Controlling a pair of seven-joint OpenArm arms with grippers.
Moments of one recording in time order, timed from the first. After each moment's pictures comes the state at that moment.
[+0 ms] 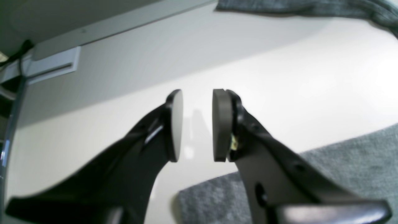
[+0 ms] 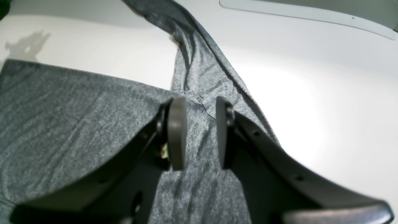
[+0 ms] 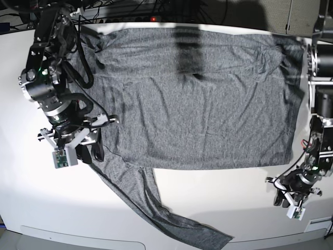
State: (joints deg) left arm -36.7 -21.9 7.6 42.1 -6.1 -21.9 8.6; right arm -4.9 8.5 11.3 119.7 15.0 22.6 -47.8
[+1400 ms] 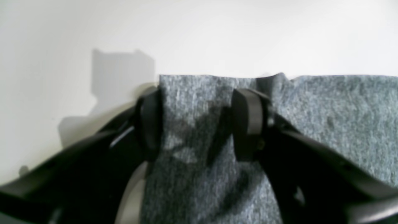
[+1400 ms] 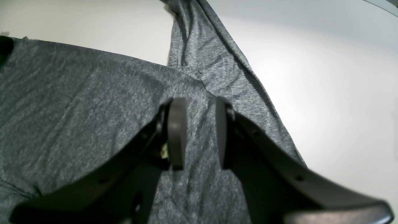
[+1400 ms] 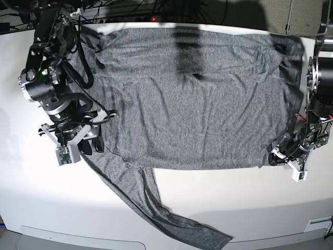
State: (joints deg) left arm -40.7 -20.8 9.8 9.8 -19.9 -26.3 3.4; right arm -4.8 8.5 11.3 119.7 14.9 22.6 -54.2
